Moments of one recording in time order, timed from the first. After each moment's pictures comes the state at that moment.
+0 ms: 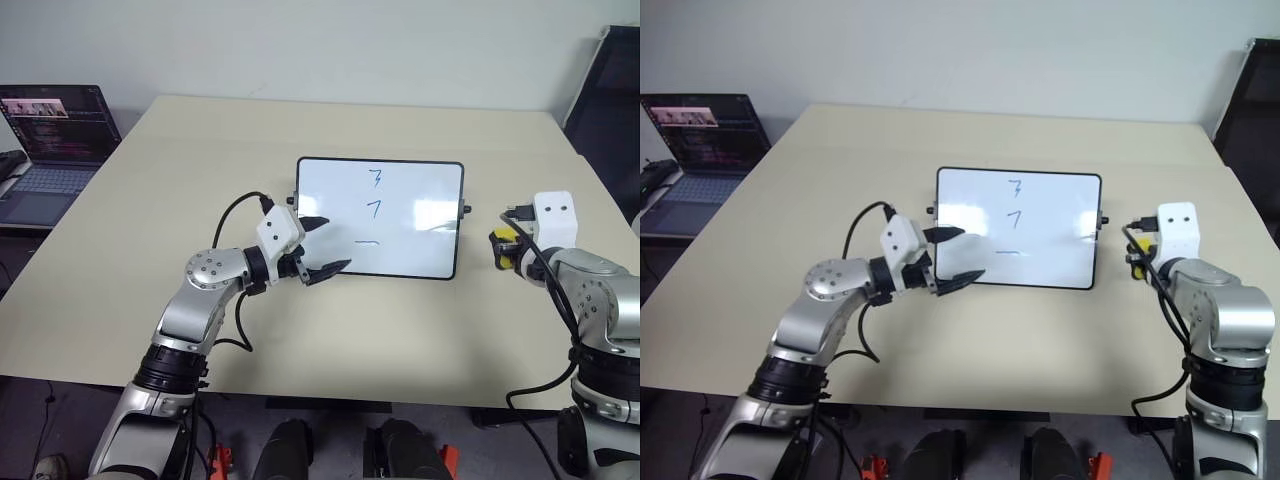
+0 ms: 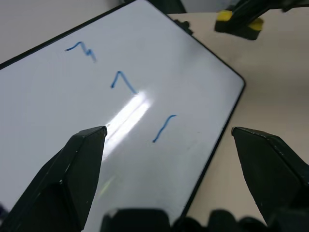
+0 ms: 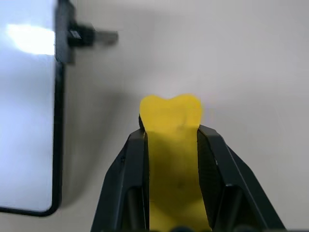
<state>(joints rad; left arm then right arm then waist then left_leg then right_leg) -0.48 0.47 -0.12 0.00 -0.22 0.22 -0.80 -0.48 -0.53 -0.23 -0.35 0.23 1.26 0.17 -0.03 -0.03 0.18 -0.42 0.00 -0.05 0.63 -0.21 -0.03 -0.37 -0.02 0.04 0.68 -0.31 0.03</state>
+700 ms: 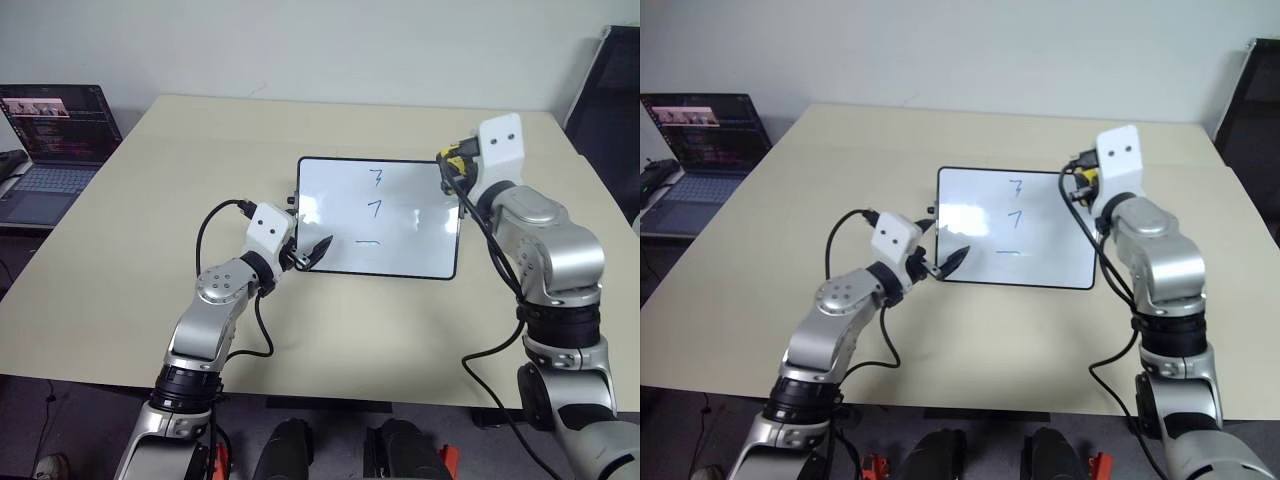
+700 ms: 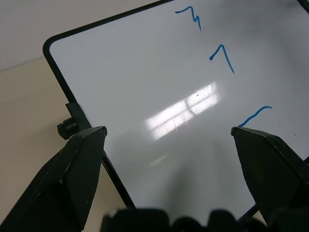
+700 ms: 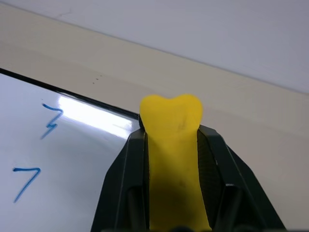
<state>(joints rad) -0.40 0.36 -0.07 -0.11 -0.13 0.36 -0.47 -0.81 -0.37 -0.01 -0.13 0.14 0.90 0.16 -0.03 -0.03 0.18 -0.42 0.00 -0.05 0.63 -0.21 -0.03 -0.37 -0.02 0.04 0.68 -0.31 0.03</state>
